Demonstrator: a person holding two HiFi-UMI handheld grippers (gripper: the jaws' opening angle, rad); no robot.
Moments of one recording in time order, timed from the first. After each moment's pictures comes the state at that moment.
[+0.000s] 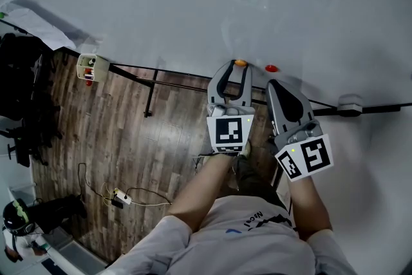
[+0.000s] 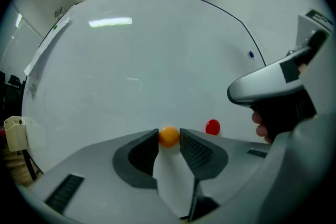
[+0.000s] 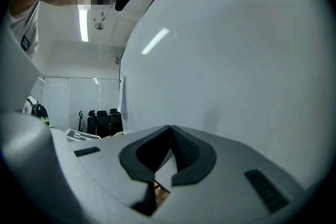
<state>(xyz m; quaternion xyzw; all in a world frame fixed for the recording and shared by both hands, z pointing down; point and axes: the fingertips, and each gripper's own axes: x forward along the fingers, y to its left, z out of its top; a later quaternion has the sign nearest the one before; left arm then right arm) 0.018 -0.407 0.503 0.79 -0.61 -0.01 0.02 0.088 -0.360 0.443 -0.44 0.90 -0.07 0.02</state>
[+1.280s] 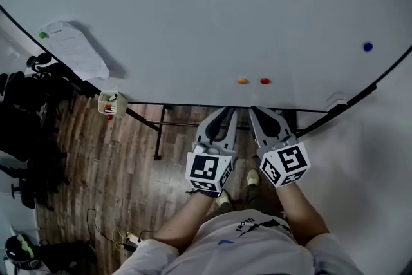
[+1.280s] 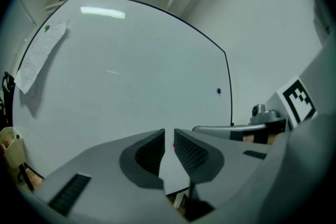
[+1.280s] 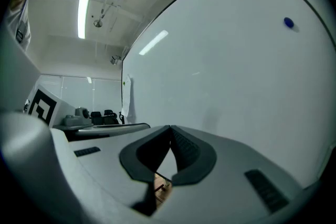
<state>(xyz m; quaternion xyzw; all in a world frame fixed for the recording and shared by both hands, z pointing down) -0.024 -0.289 0.426 0.87 -0.49 -0.02 0.06 0.037 -0.290 0.422 -0.48 0.88 -0.08 0.02</state>
